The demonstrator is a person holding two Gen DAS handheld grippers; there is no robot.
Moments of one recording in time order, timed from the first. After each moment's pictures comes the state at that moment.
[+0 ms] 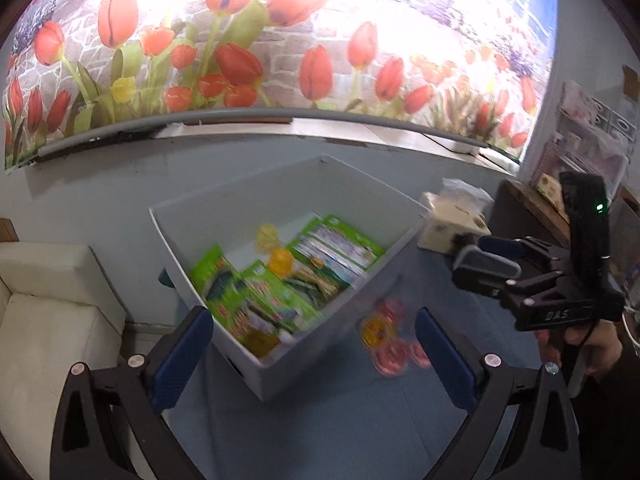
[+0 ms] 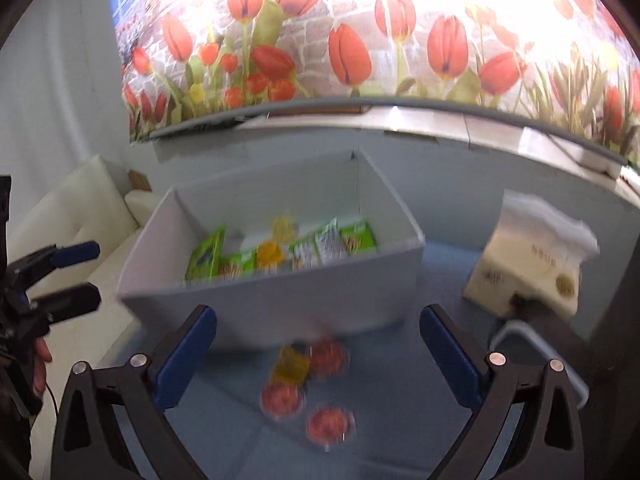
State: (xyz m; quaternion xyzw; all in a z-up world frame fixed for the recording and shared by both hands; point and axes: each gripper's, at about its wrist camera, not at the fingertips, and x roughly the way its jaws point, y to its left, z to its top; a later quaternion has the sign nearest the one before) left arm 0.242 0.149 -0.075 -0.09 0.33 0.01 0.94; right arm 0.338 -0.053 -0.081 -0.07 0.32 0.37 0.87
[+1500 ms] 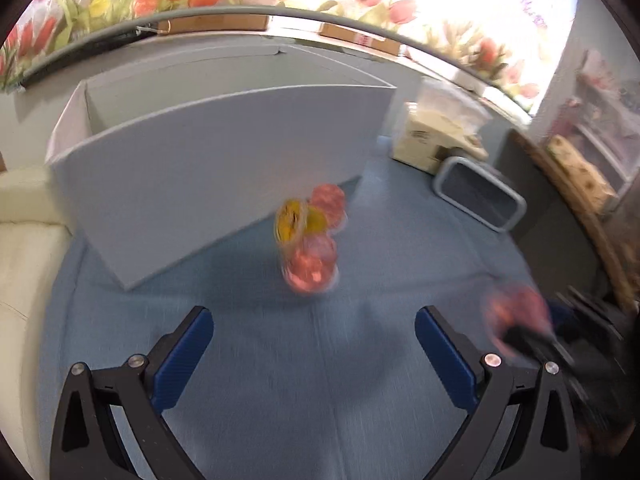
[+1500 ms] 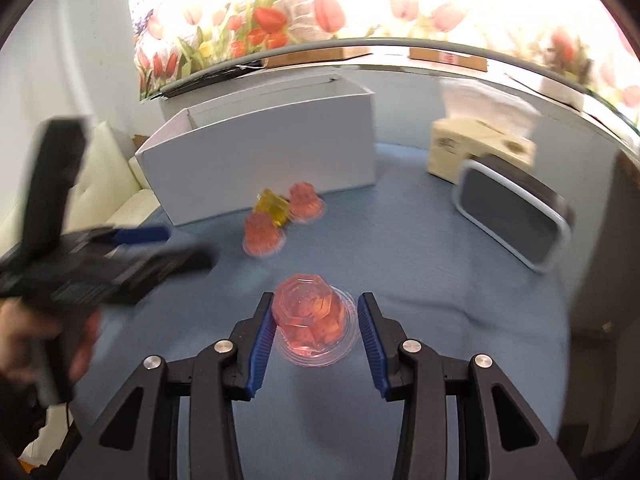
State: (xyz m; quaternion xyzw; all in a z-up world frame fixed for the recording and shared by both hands) left arm 0.274 0.049 -0.164 -0.12 0.40 0.04 0.91; right arm 0.244 -0.156 -0.147 -0.07 0.35 0.35 0.87
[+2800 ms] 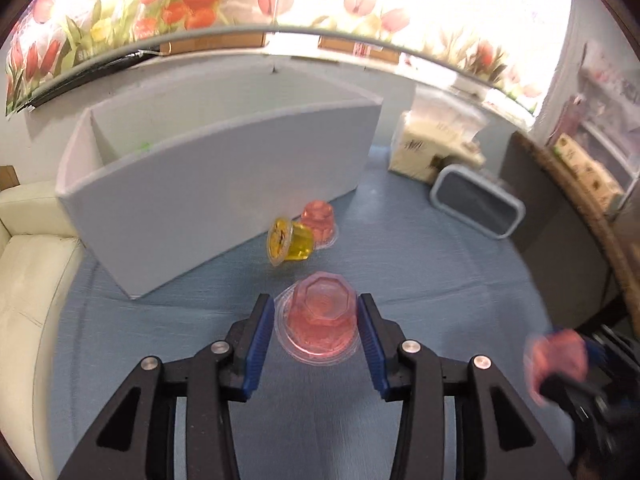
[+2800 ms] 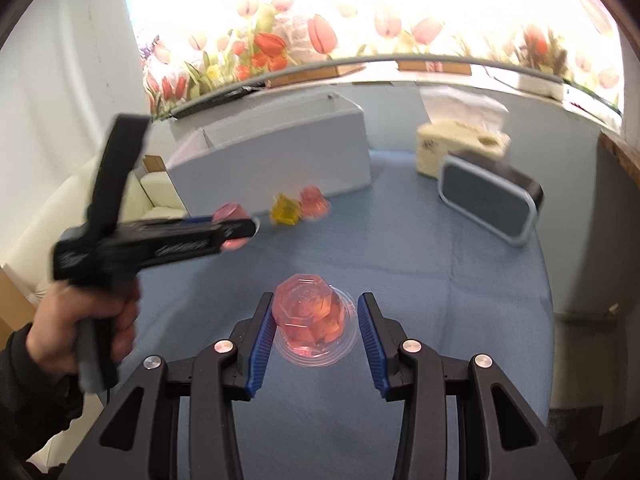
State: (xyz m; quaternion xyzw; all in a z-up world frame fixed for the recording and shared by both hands) left arm 0.253 0.041 -0.130 -0.10 0.39 0.04 0.91; right arm 0.219 -0.182 -0.127 -0.04 0.32 0.37 0.87
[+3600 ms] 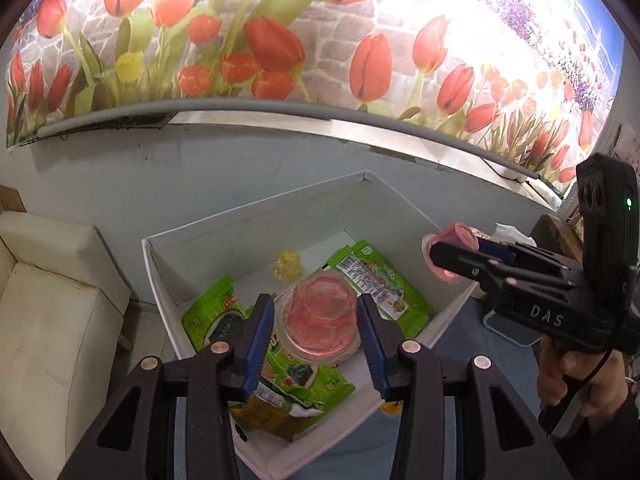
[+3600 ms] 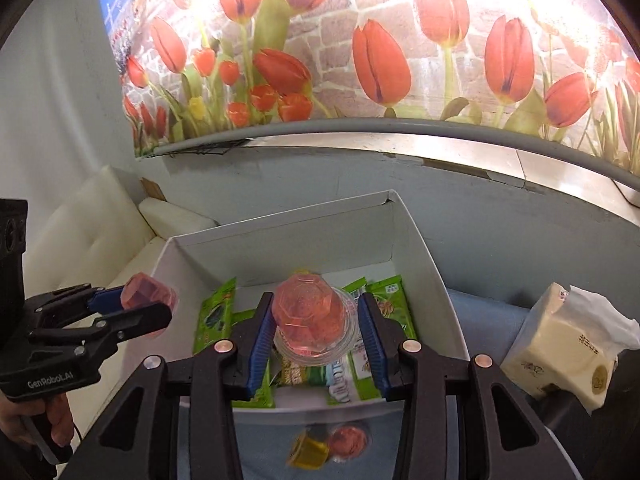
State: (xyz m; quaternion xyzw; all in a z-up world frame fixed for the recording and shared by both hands) left arm 0.346 0.193 -0.064 -0.14 0.37 0.05 0.92; right arm 0.417 0.025 -0.039 -0.06 0.34 0.40 0.85
